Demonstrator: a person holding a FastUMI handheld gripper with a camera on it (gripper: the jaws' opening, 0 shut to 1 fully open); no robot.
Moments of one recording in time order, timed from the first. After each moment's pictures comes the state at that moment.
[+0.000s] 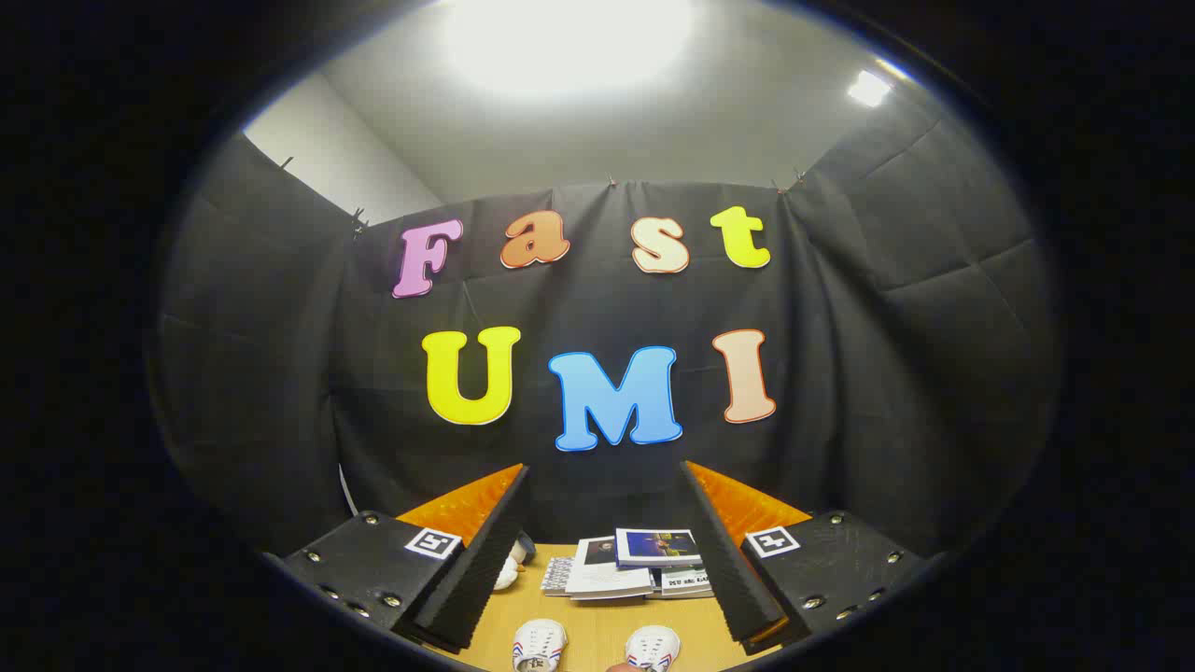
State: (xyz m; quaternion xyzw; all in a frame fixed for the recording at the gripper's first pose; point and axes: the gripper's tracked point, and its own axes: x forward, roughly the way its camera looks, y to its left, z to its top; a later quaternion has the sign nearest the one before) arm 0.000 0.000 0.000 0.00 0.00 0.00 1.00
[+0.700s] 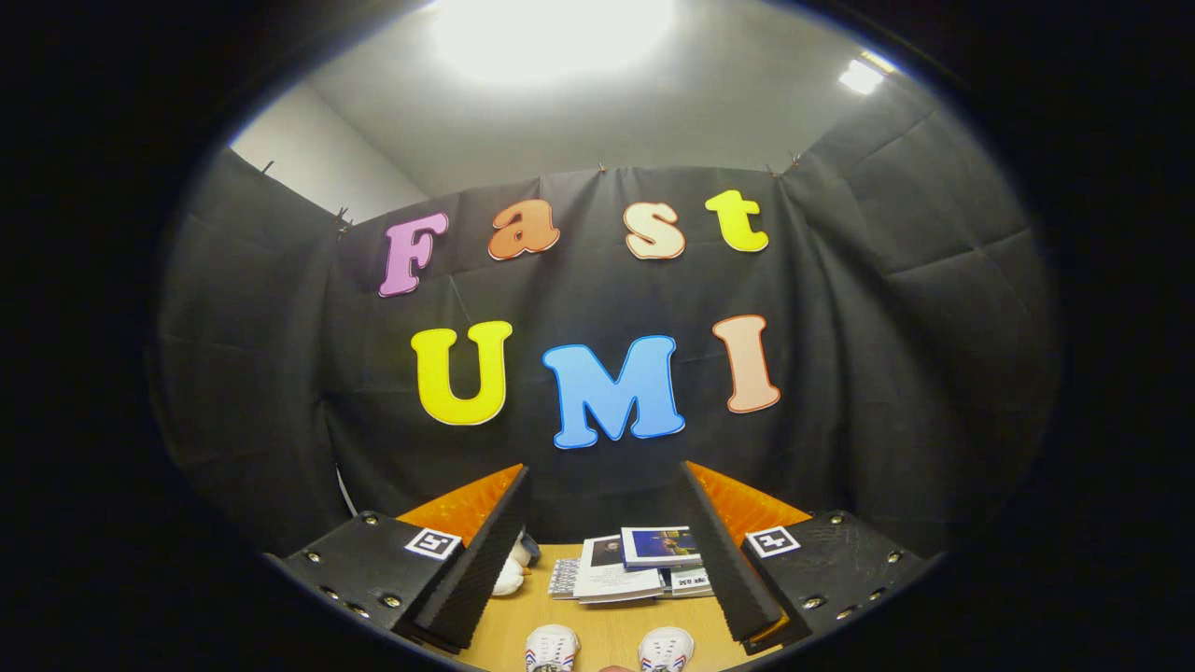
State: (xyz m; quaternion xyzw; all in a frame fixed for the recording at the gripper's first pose) arm 0.031 0.000 -0.003 0.01 0.03 -0.01 1.00
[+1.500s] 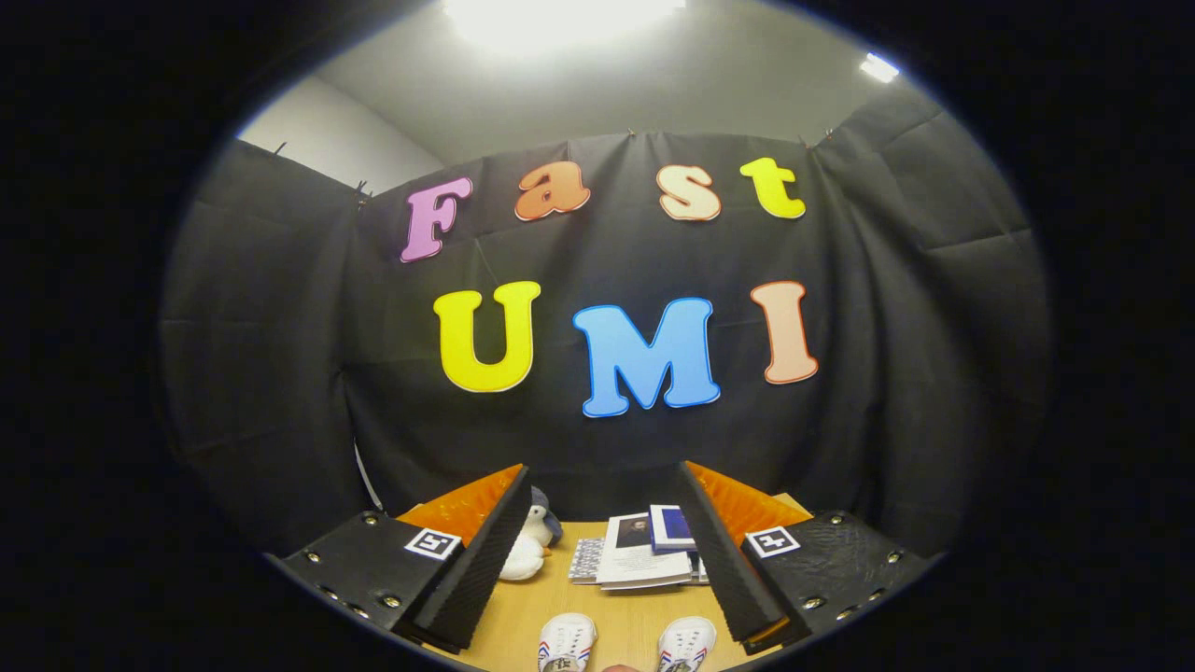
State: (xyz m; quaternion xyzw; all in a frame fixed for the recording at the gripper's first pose) arm 0.059 0.038 -0.049 0.01 0.09 0.03 1.00
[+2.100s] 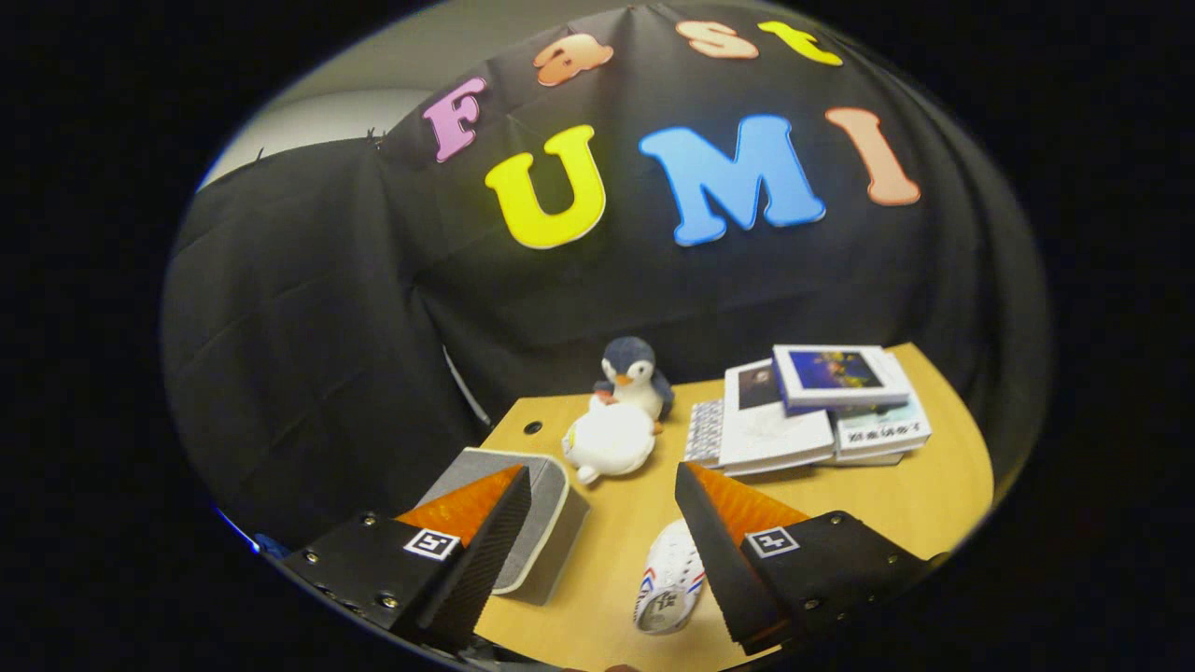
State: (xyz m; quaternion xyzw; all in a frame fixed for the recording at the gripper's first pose) arm 0.036 0.131 -0.221 0.13 0.34 0.20 0.91
